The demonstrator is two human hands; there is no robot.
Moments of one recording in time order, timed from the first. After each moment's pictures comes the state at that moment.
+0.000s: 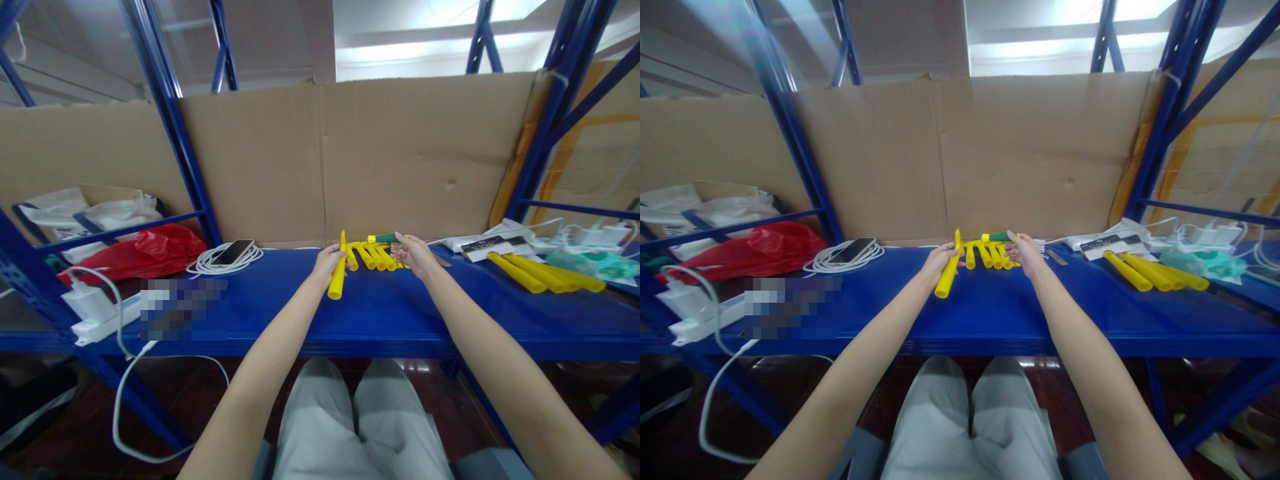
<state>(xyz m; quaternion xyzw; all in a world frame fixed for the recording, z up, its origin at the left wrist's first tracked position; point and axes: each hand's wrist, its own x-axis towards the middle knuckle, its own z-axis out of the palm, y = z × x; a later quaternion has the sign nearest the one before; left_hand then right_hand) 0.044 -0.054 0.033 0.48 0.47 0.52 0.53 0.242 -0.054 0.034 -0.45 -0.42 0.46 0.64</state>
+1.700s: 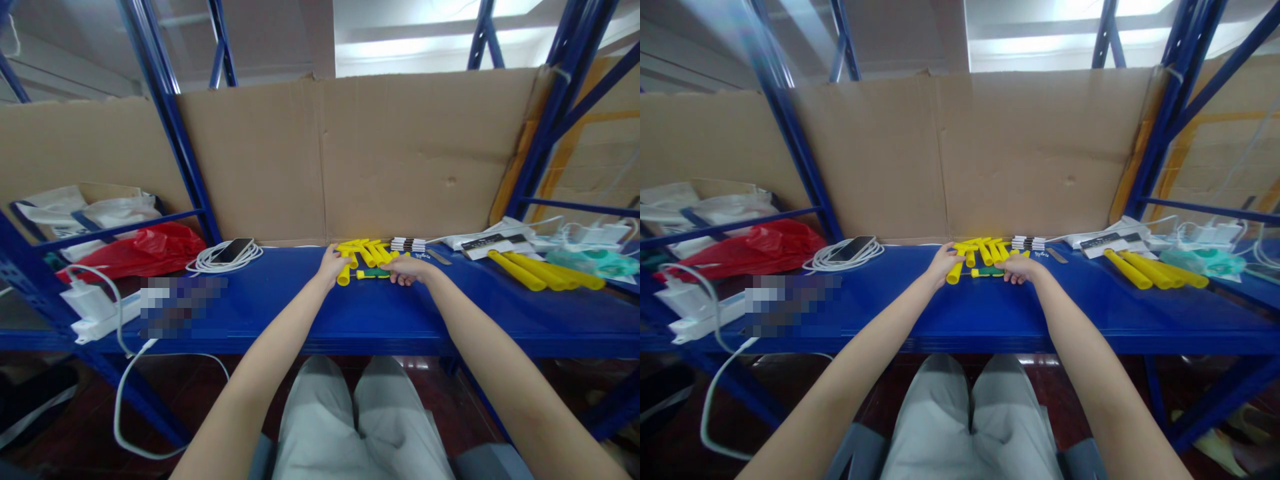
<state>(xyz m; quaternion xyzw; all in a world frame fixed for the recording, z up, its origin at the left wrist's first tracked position) 0.055 -0.041 0.014 0.48 0.49 0.55 0.47 0.242 -0.051 0.017 -0.68 -0.59 0.38 0.22</state>
